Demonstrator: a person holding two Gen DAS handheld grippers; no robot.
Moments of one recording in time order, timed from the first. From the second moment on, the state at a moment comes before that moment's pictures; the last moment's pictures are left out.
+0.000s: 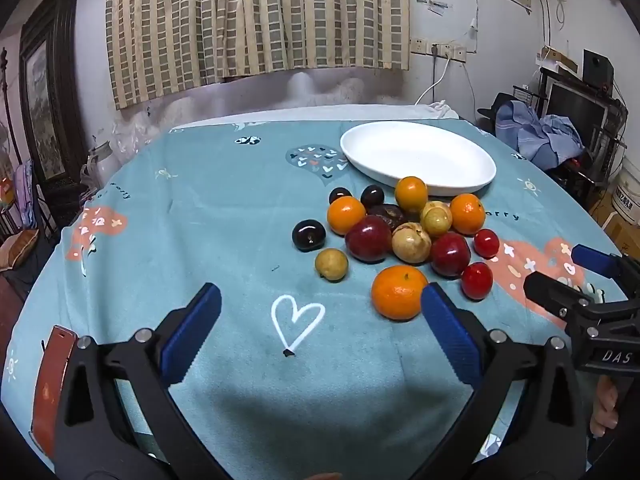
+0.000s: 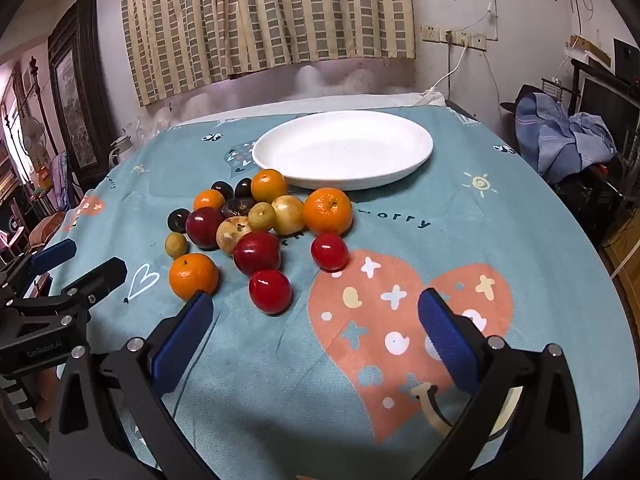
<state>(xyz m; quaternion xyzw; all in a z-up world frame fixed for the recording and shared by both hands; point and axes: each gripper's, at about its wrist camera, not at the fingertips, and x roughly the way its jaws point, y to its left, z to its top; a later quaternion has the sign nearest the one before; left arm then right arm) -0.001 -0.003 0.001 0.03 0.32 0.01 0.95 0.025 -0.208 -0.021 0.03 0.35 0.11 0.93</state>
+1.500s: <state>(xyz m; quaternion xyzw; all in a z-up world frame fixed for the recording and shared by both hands) 0.000 -0.003 -0.007 0.03 0.32 0.00 0.95 0.025 -0.207 -0.022 0.04 0.36 0.11 0.93</state>
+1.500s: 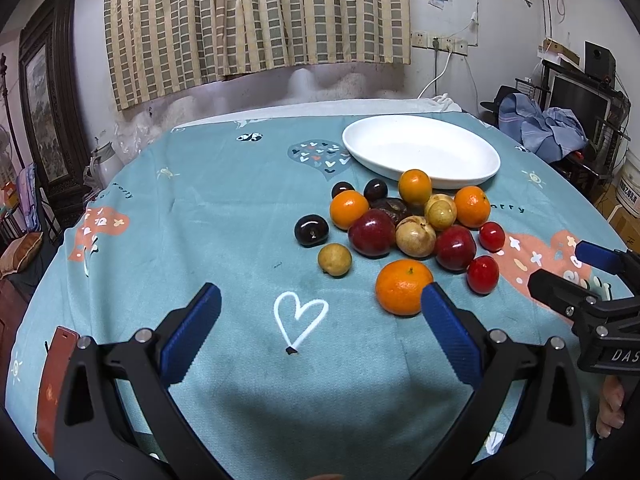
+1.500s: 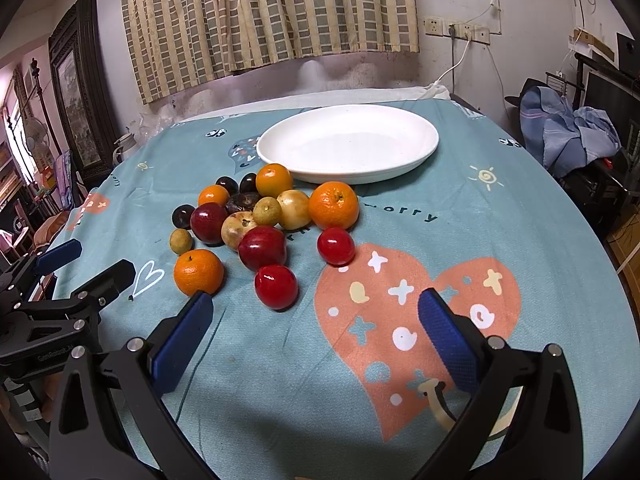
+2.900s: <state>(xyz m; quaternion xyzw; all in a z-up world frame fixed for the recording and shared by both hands) 0.000 -0.003 -0.014 0.03 0.33 0.00 0.94 0.024 -0.203 -0.022 0.04 0.36 0.12 0.93</state>
